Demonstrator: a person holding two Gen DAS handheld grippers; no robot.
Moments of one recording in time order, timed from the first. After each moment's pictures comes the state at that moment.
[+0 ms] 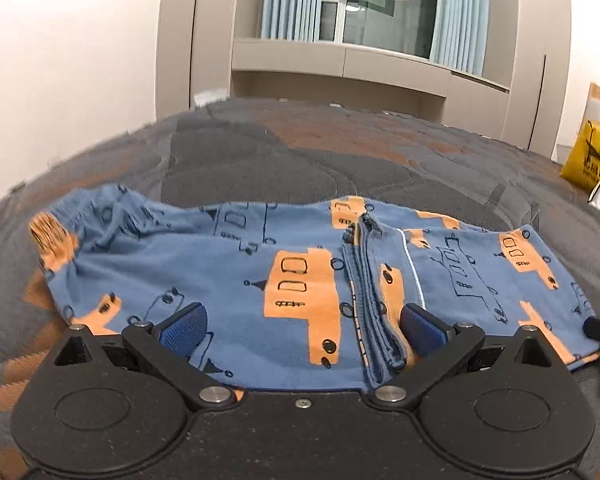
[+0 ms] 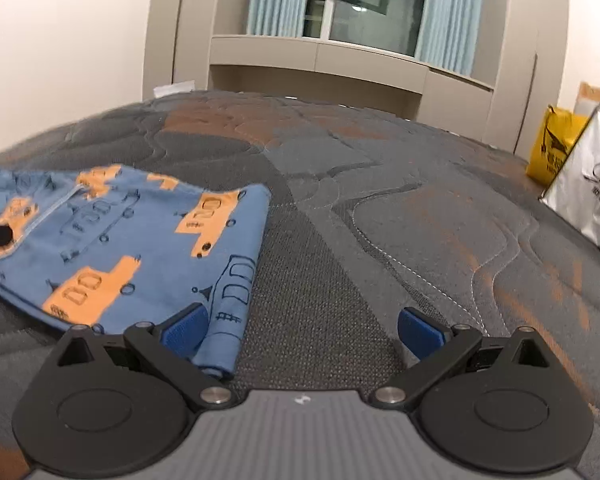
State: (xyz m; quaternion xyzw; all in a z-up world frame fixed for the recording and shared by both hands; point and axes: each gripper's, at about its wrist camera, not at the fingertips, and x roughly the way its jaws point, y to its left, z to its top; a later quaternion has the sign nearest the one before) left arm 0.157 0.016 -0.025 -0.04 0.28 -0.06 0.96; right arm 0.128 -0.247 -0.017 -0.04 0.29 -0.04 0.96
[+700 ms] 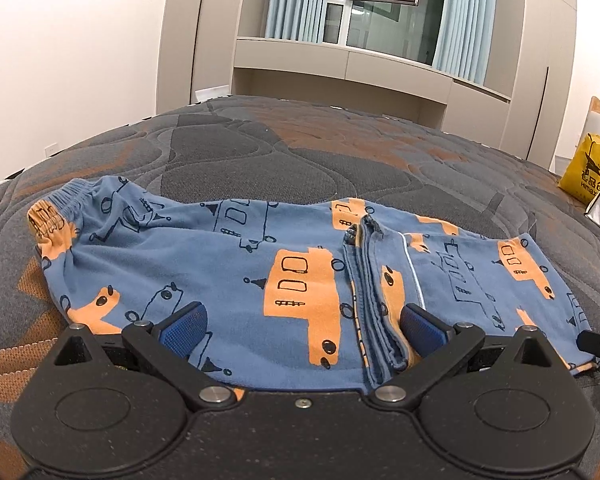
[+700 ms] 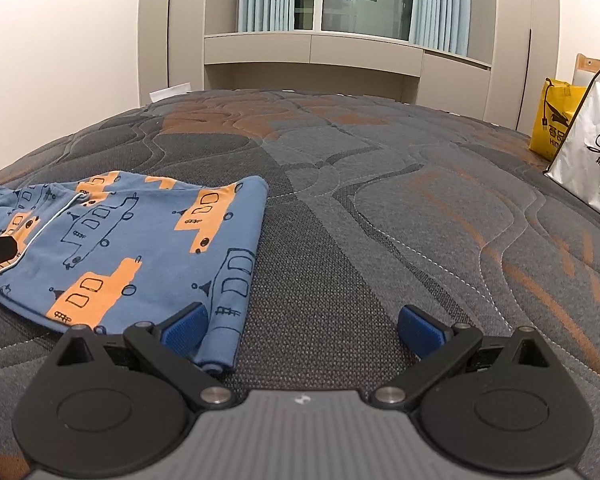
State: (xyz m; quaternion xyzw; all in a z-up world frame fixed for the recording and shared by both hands) left arm 0.156 0.016 -0.027 -0.05 0.27 -0.07 0.96; right arm 0.129 -0.256 -0.022 -0.01 0.30 -0.04 0.95
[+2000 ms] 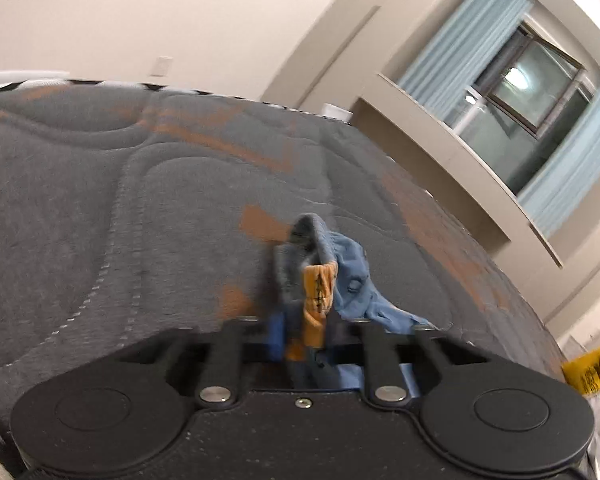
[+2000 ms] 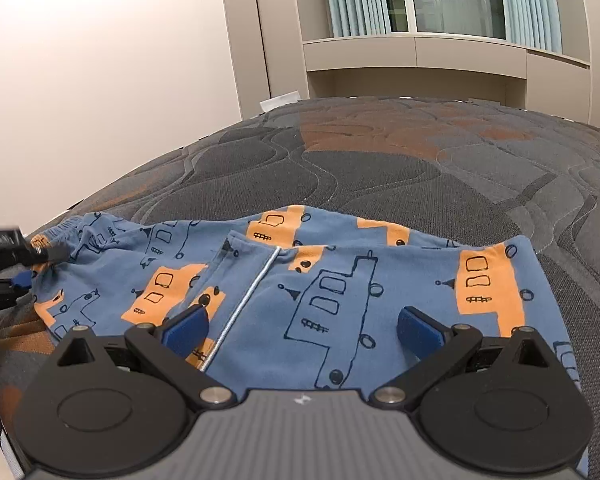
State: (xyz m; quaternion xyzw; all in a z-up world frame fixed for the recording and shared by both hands) left arm 0.171 0.193 -0.037 -0.33 0.24 0.03 0.91; right arm 0.193 -0.129 -0.010 0.03 0.29 0.12 0.95
